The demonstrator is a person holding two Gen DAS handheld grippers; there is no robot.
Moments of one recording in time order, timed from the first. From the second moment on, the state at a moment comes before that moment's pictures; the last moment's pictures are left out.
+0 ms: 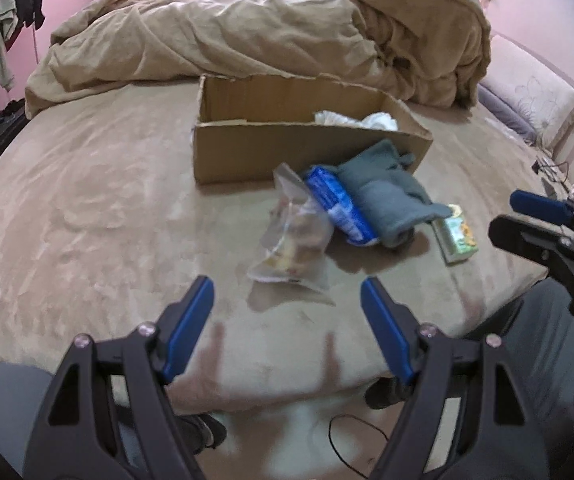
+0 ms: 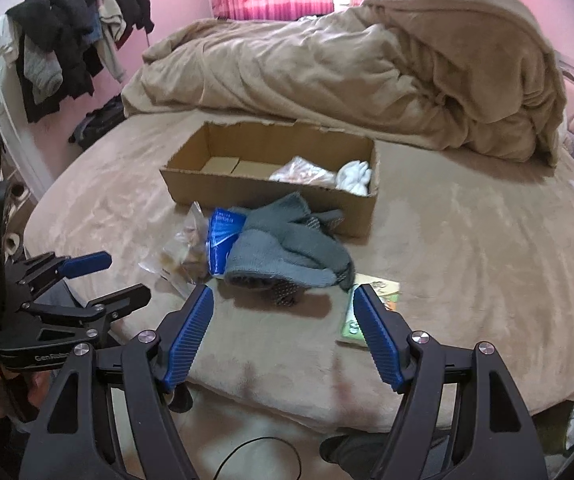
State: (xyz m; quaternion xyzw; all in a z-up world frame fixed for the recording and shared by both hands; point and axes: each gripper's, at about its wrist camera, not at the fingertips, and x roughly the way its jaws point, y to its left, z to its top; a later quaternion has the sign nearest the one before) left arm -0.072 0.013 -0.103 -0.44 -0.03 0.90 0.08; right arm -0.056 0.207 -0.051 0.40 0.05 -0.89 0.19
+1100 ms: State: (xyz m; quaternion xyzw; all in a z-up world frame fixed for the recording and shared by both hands) left arm -0.130 0.024 -0.142 -0.44 -0.01 0.89 0.11; right arm -0.138 0.169 -0.113 0.45 0.05 -0.87 0.21
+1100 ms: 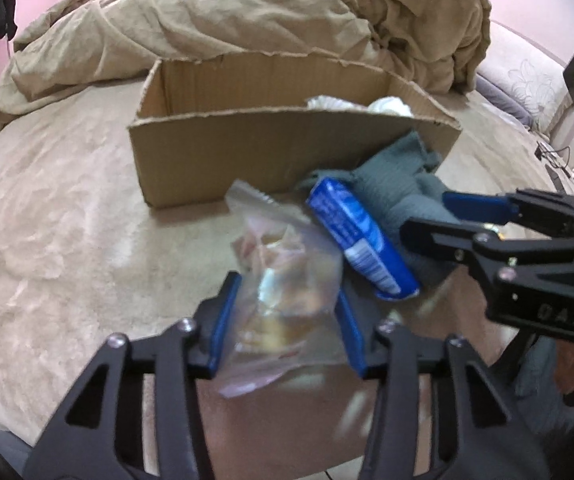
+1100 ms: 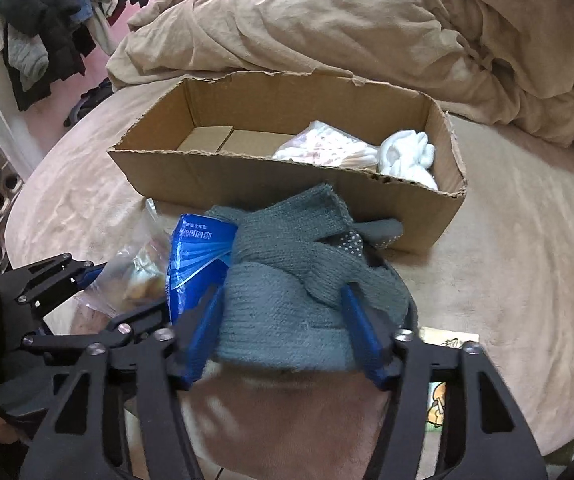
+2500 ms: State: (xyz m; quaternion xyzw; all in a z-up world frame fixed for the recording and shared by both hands) left arm -0.098 -0.070 -0.011 -0.34 -0.09 0.93 0.07; right arm -0.155 0.136 0.008 0.35 0.05 -0.90 0.25
